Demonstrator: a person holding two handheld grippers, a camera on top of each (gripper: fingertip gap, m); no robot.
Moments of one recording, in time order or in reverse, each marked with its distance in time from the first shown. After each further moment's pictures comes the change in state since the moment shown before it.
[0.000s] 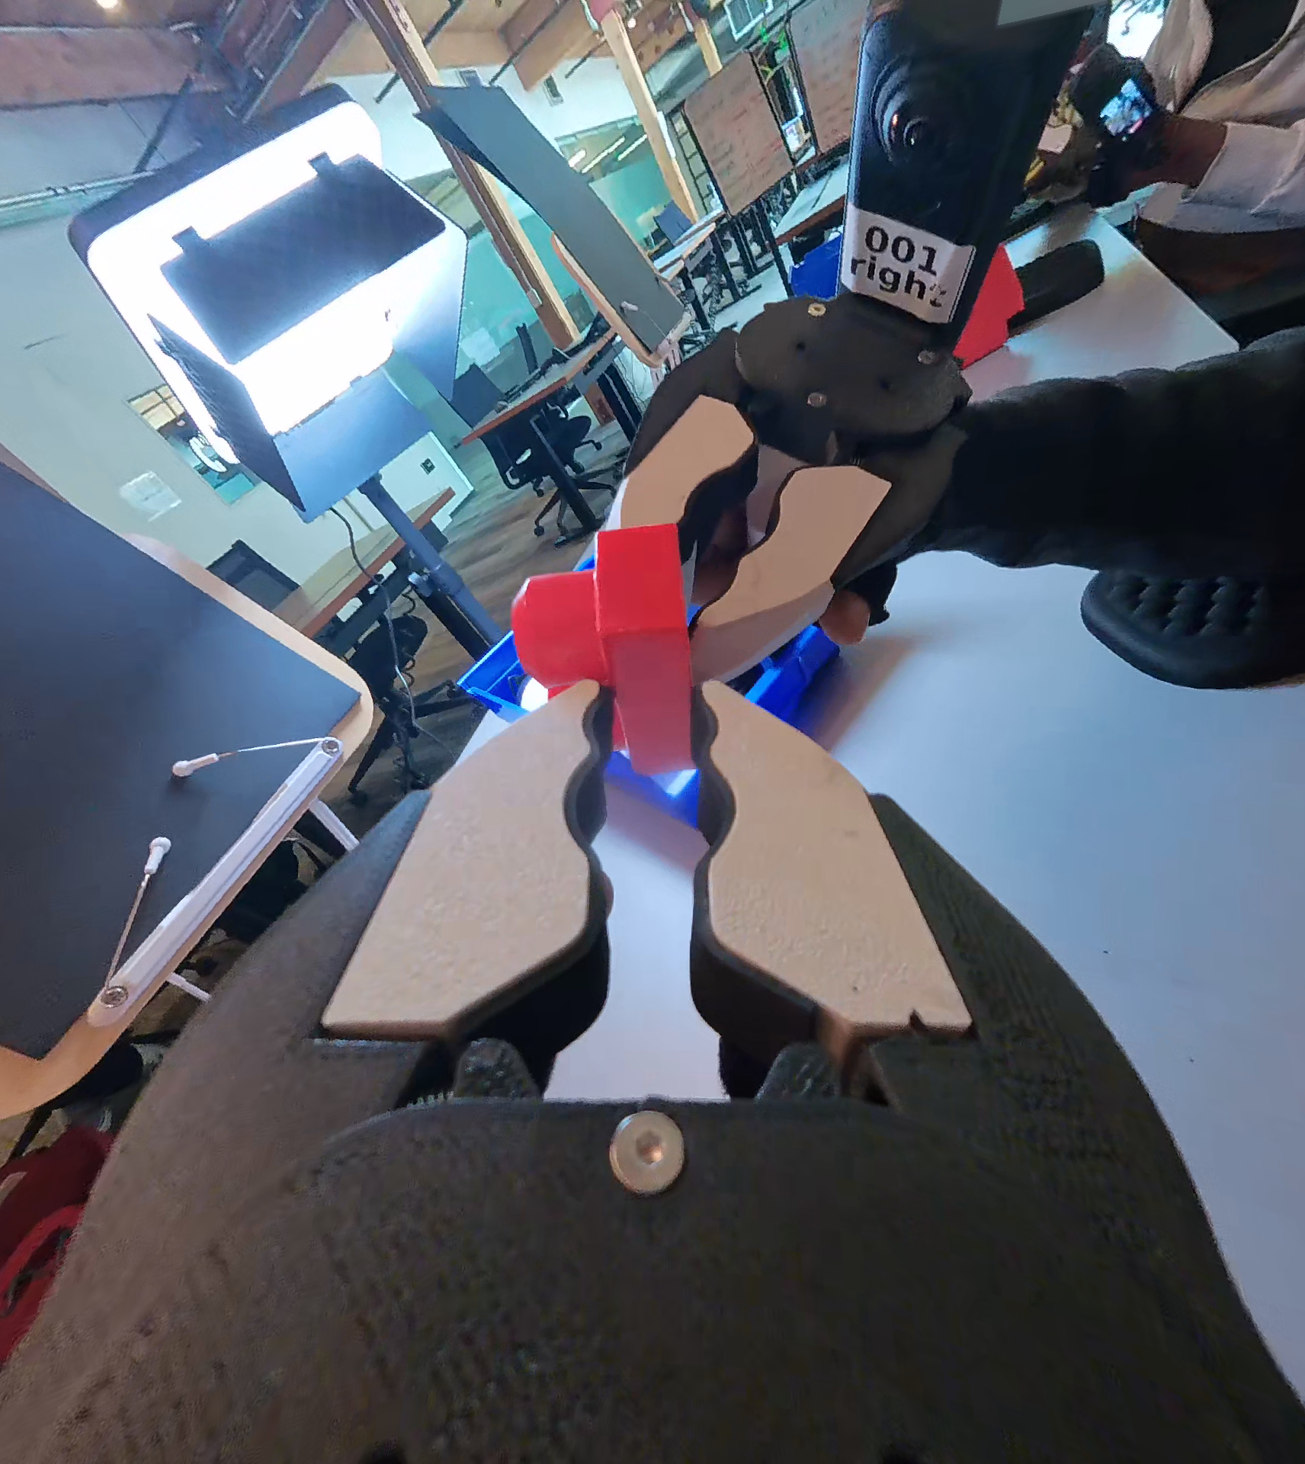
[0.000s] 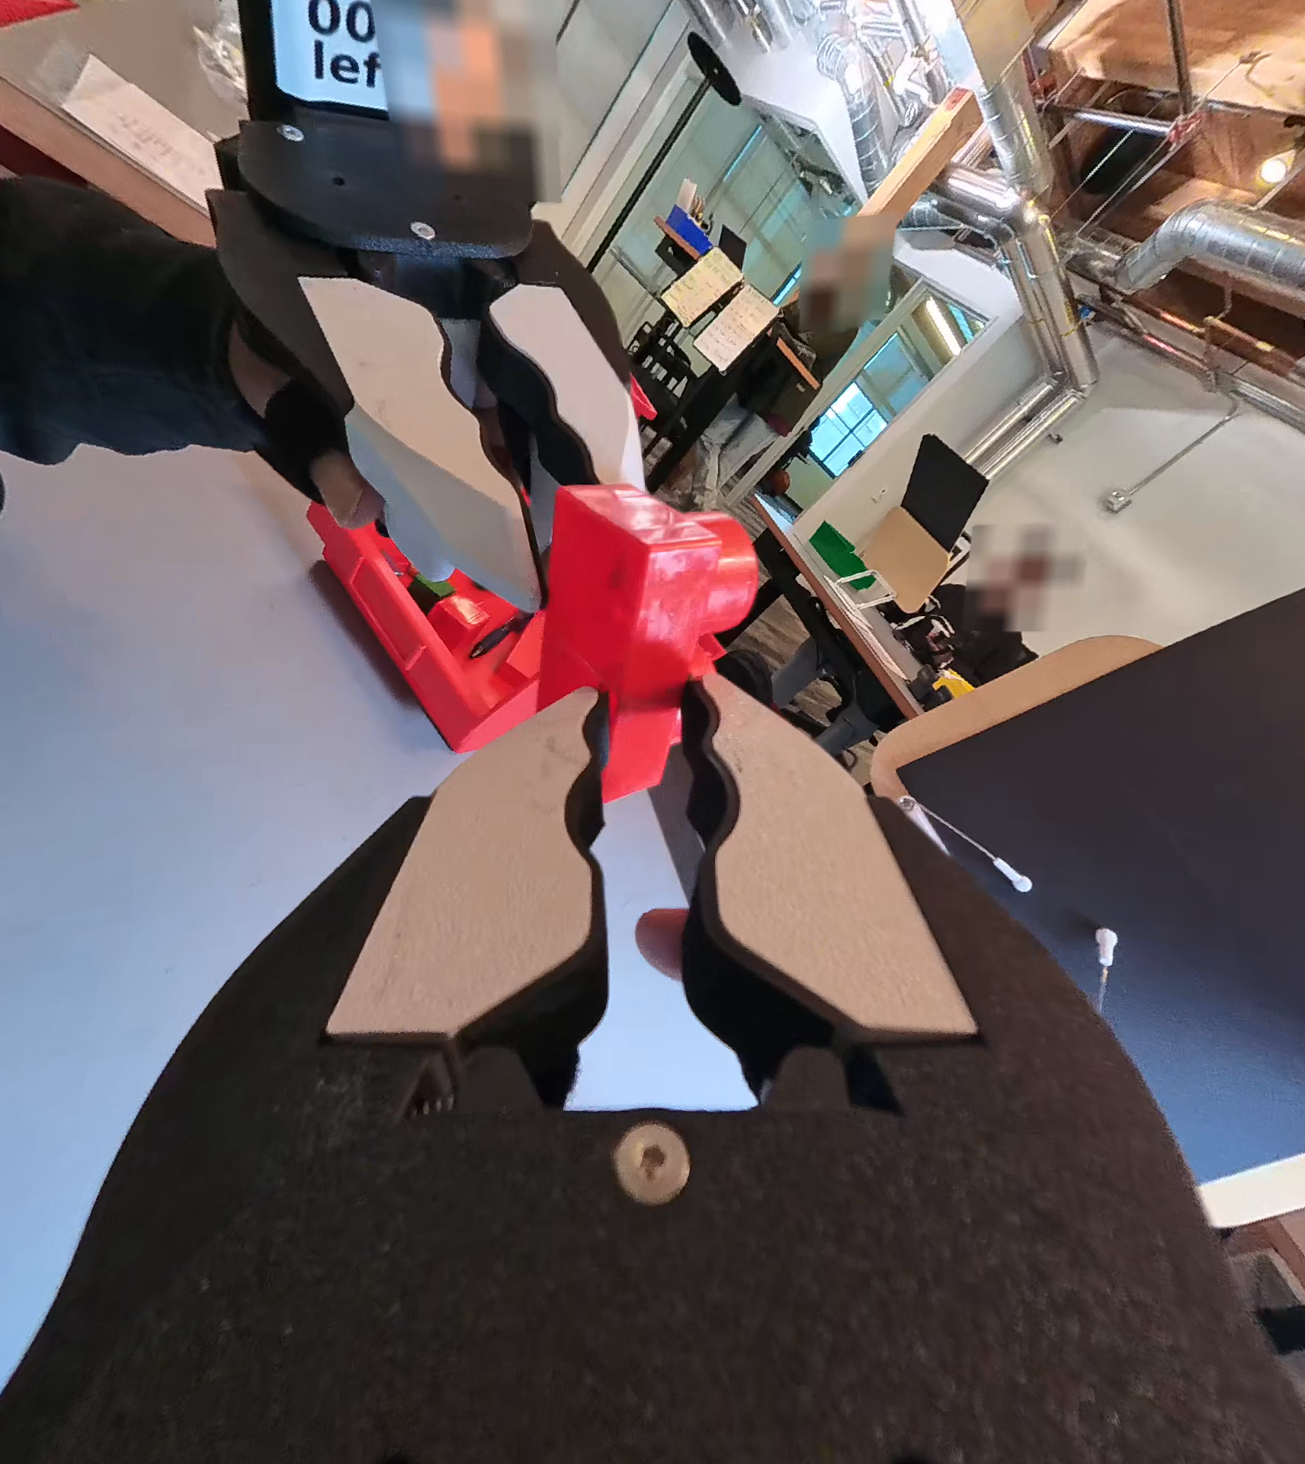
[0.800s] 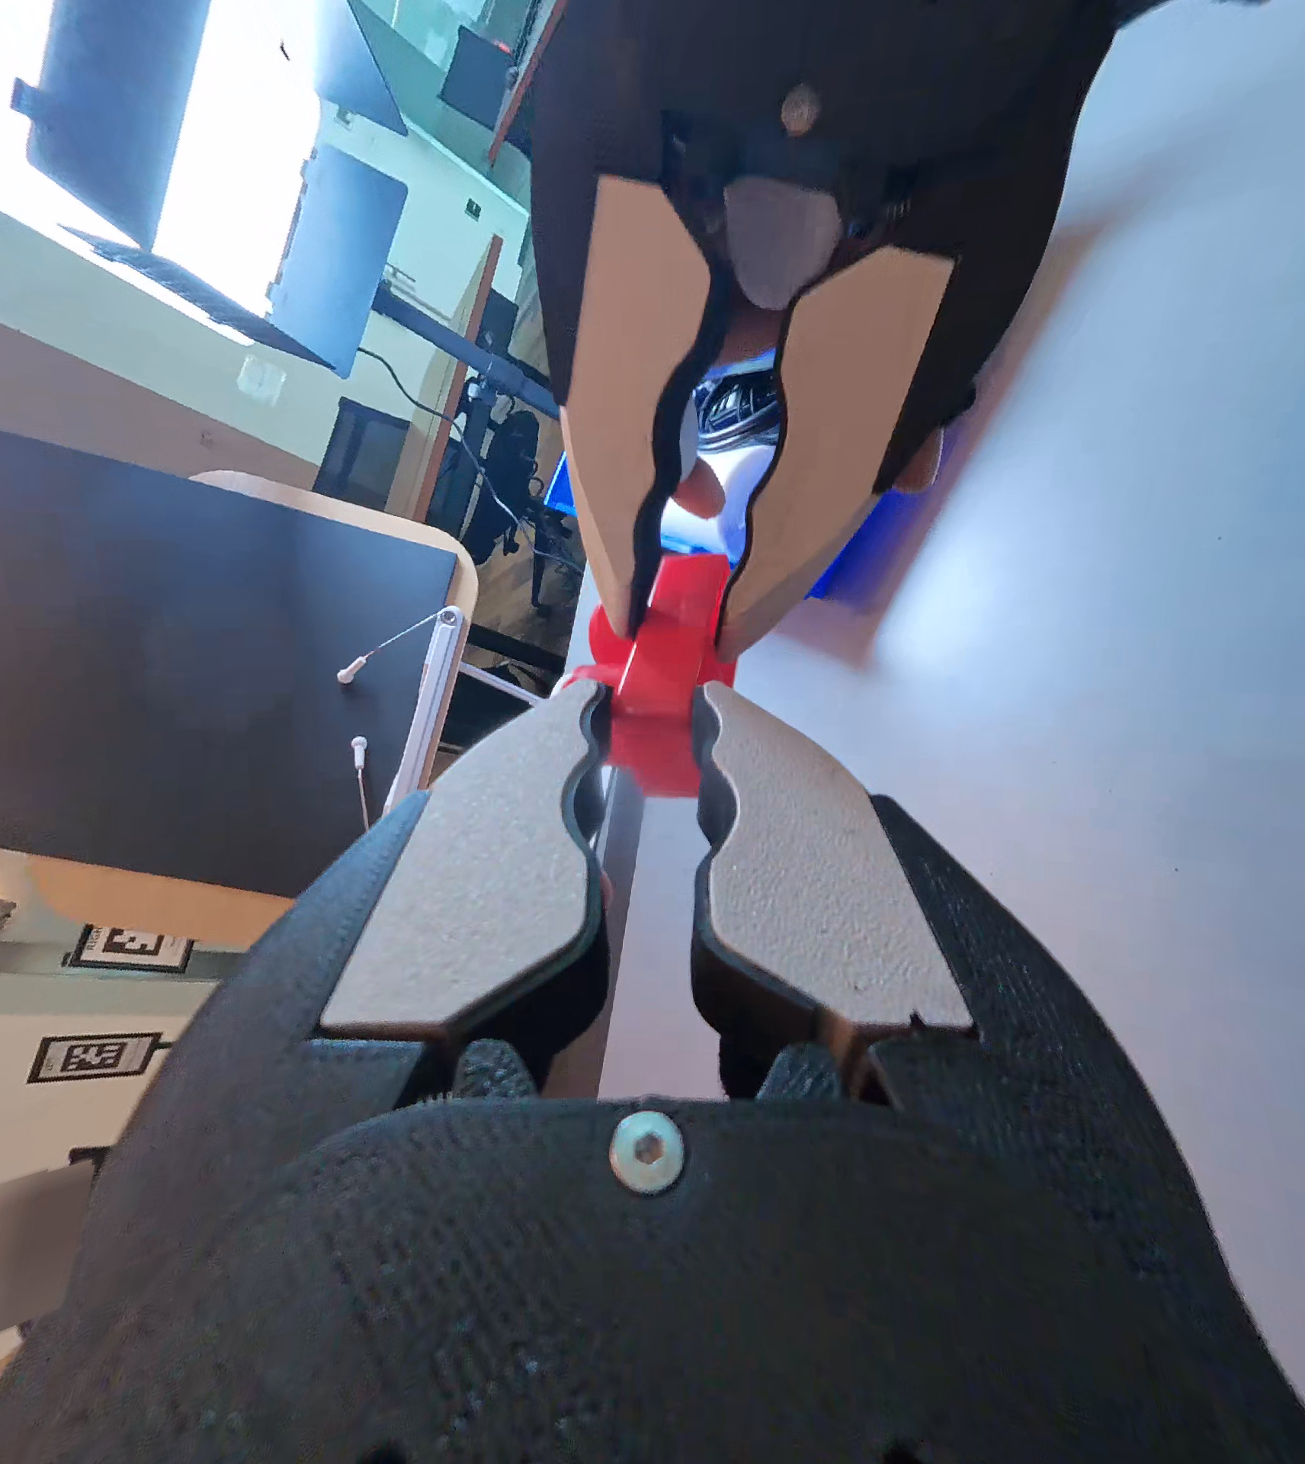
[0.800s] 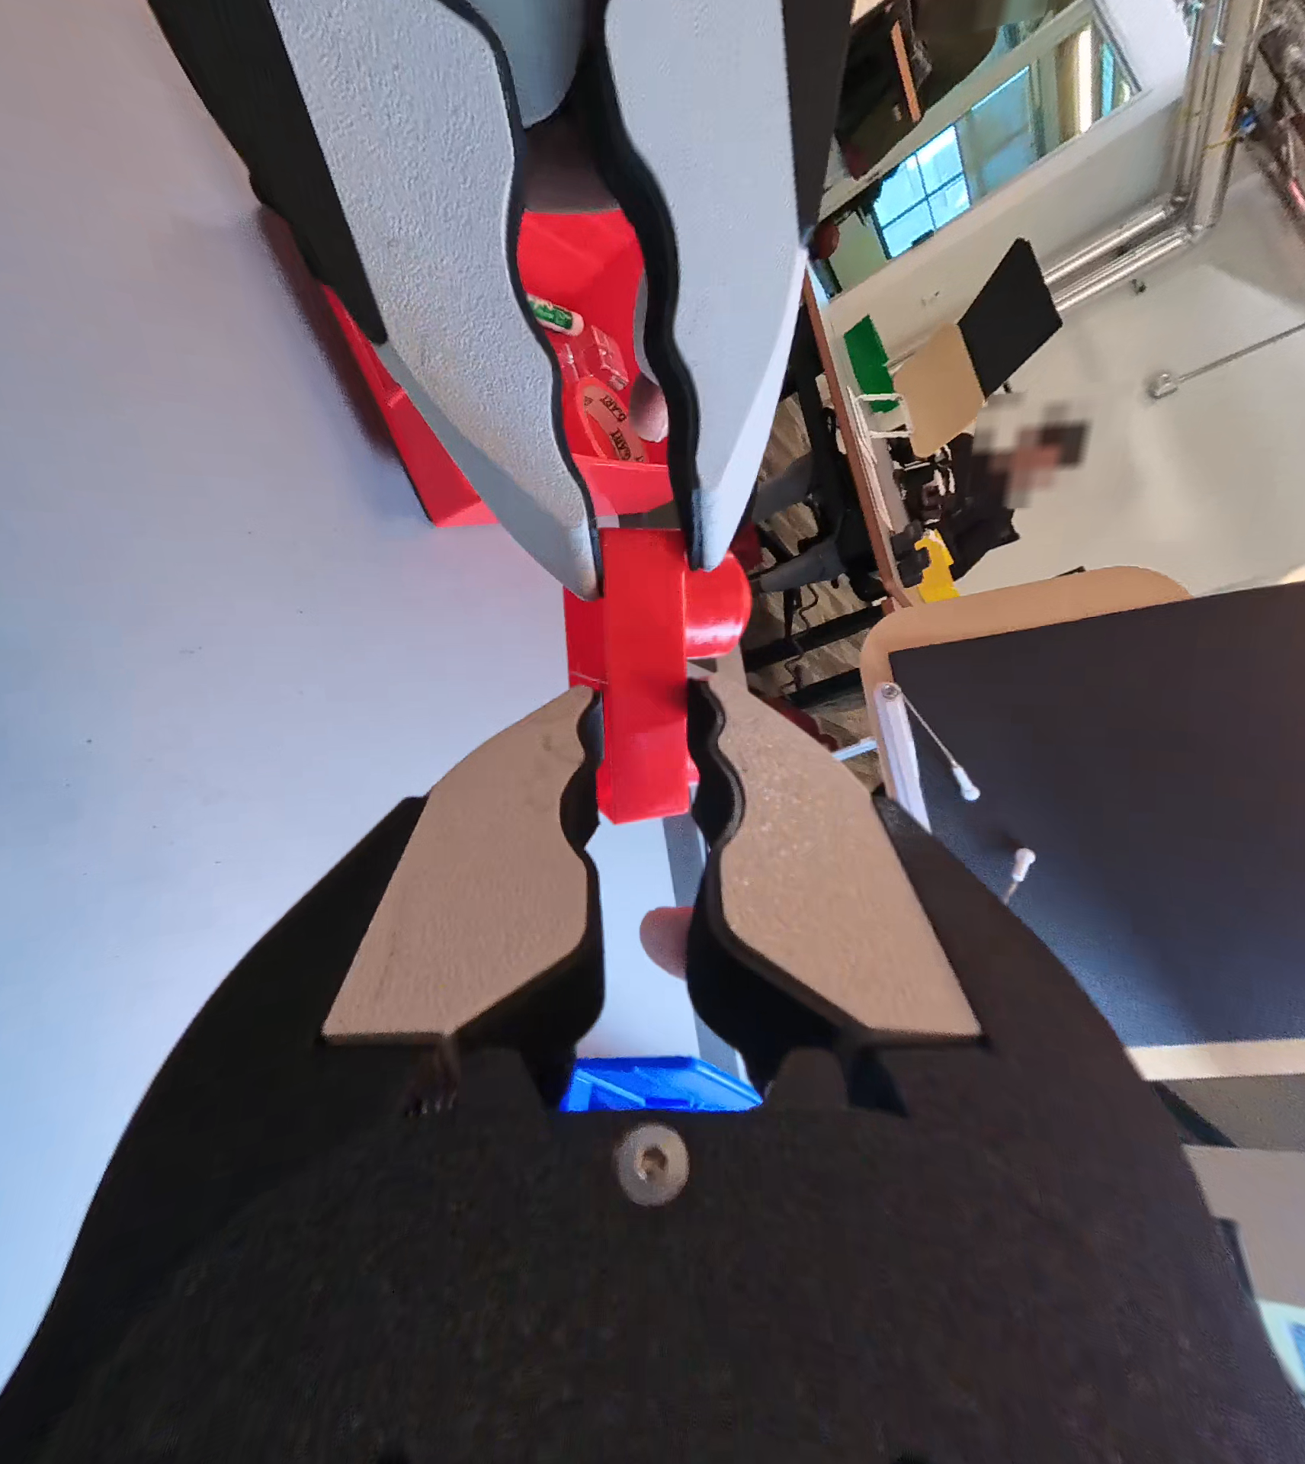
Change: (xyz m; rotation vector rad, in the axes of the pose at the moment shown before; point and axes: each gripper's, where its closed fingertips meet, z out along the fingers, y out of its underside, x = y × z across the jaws) left arm 0.001 0.041 0.007 -0.402 -0.097 0.397; right arm -0.020 0.041 0.011 -0.340 -0.040 -0.253
